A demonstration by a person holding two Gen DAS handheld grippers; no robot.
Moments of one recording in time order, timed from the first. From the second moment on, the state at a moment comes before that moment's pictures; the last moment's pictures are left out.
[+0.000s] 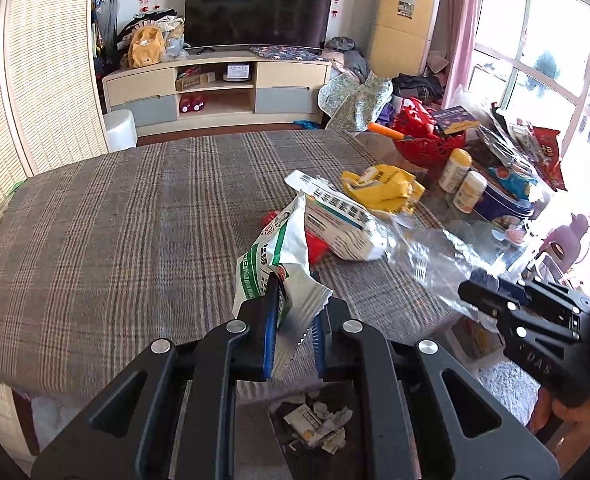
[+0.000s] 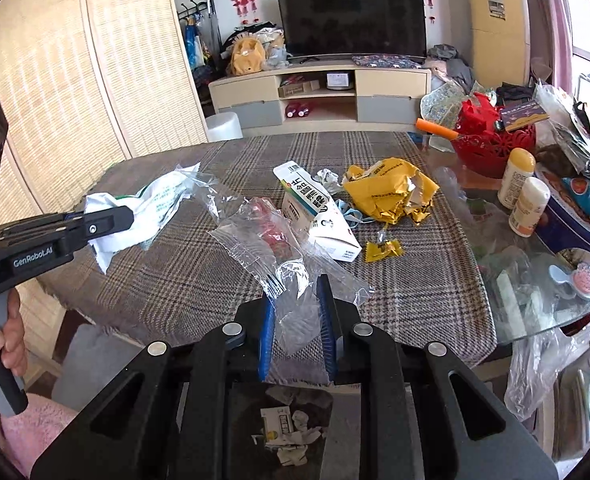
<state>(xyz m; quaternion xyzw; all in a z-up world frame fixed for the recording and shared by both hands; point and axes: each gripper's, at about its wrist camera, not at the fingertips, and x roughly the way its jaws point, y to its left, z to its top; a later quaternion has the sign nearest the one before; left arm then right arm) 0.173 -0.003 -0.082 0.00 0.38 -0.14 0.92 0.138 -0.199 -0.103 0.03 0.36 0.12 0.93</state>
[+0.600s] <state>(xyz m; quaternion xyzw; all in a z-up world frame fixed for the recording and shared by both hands) 0.060 -0.018 -0.160 -0.03 0.42 -0.16 0.89 0.045 -0.213 -0.139 0.04 0.40 0.10 0.91</state>
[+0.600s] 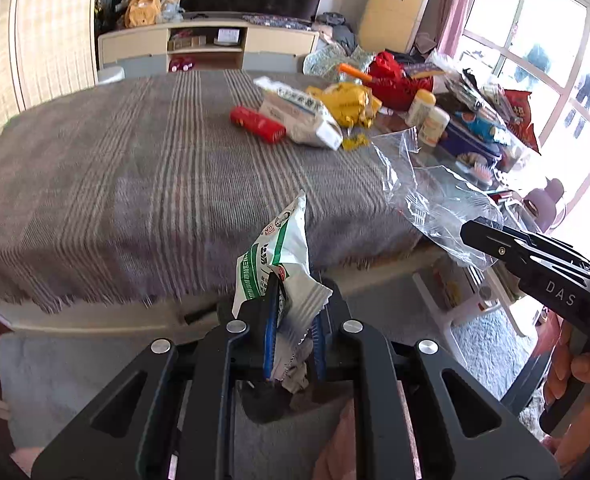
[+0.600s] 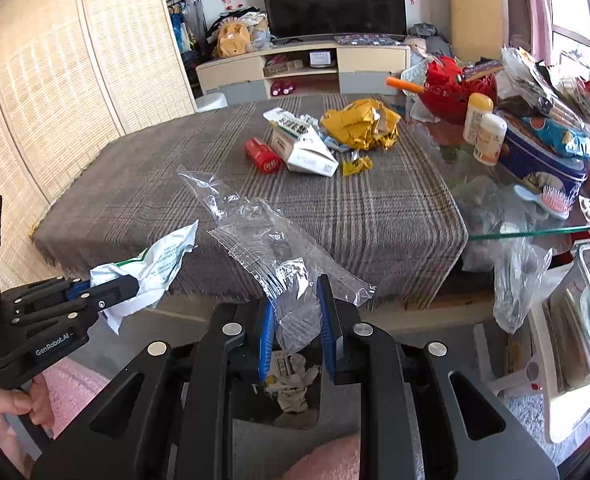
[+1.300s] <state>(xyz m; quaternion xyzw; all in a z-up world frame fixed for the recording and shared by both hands) 0.059 -0.021 -0.302 -0.05 0.53 -0.15 0.83 0.054 -0.205 -0.277 0.08 0.52 0.08 0.85</state>
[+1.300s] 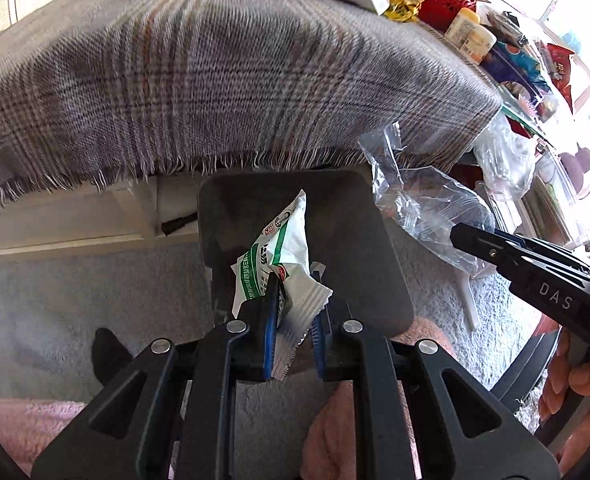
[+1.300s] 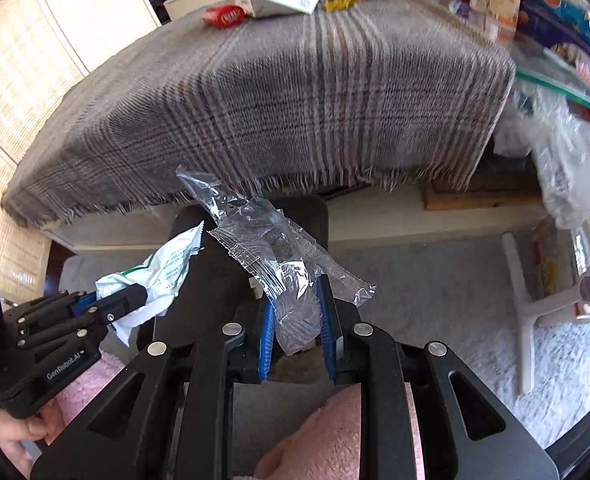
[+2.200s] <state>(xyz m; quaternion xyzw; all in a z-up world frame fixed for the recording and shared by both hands) 0.084 -0.023 -0.350 -0.07 0.57 -0.15 0.80 0.091 -0.182 -0.318 0.11 0.56 0.07 0.82</state>
